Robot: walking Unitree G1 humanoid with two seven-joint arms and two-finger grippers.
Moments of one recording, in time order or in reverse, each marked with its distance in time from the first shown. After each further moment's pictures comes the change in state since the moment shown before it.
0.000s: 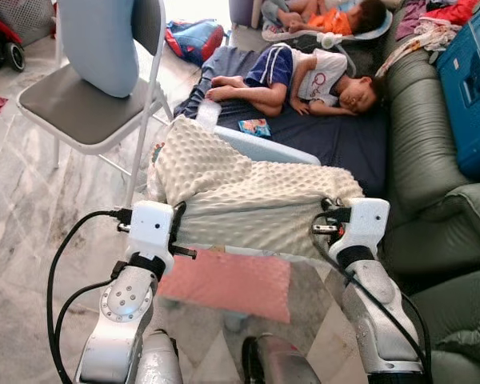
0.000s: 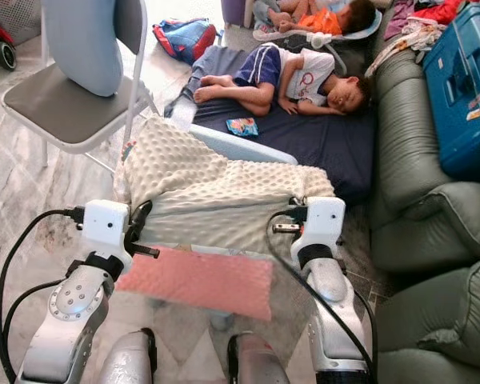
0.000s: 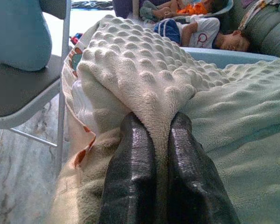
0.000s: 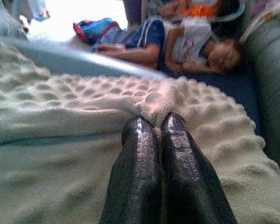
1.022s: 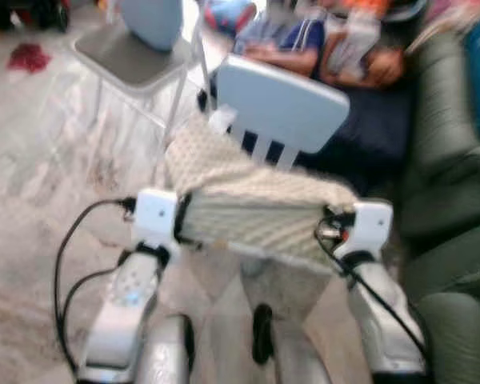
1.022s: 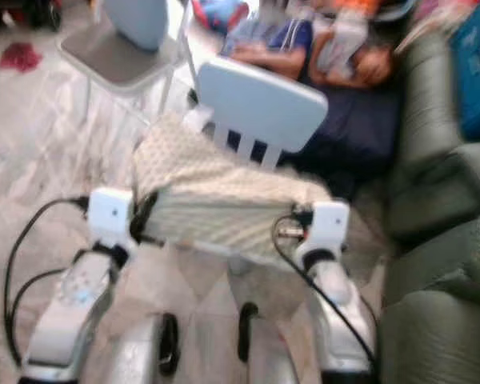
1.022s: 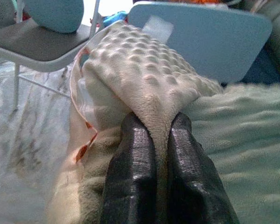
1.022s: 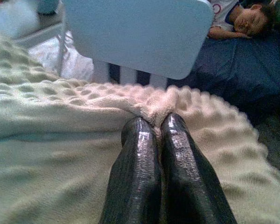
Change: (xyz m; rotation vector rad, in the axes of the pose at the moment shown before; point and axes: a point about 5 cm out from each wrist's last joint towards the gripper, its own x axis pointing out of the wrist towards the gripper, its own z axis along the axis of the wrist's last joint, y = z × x) left arm 0.012 0.003 0.006 -0.014 0.005 0.000; right arm 0.003 -0.003 -0.005 0.058 0.006 0.024
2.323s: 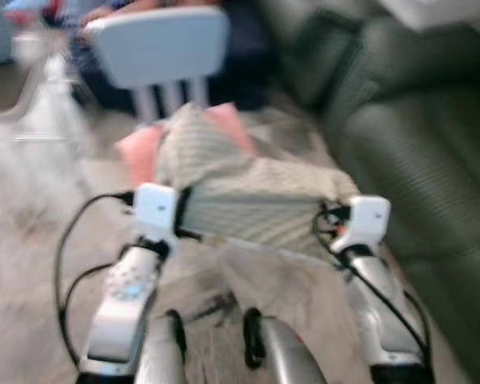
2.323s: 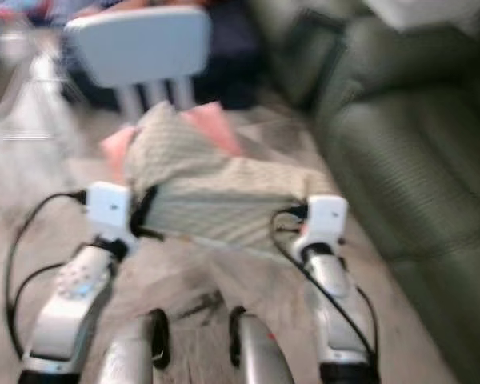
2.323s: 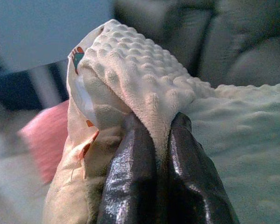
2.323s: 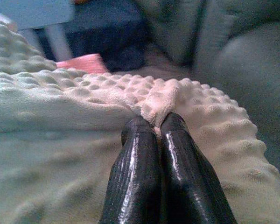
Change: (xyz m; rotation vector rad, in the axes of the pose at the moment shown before) left arm 0.007 -0.009 0.009 -0.018 -0.051 -0.053; right arm 0.005 -0.005 0.003 -0.024 -0.004 -0.013
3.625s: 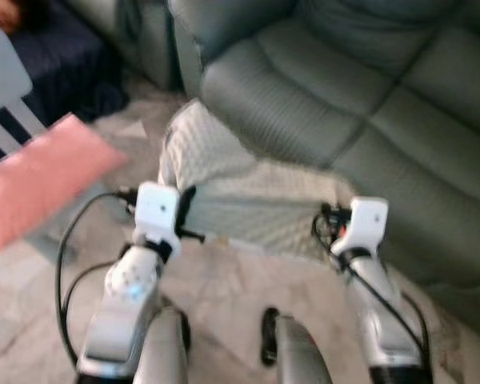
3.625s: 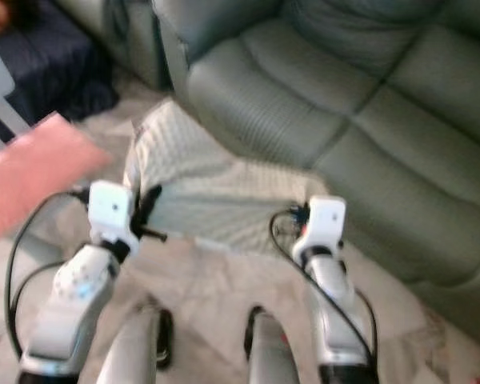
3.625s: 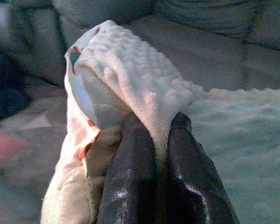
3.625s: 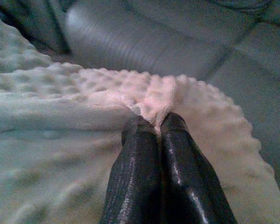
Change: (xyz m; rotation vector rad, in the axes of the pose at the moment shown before) left arm -0.001 -0.005 0.000 -0.022 -0.003 -0.031; right arm -0.001 -0.005 -0.006 -0.018 0.029 -0.025
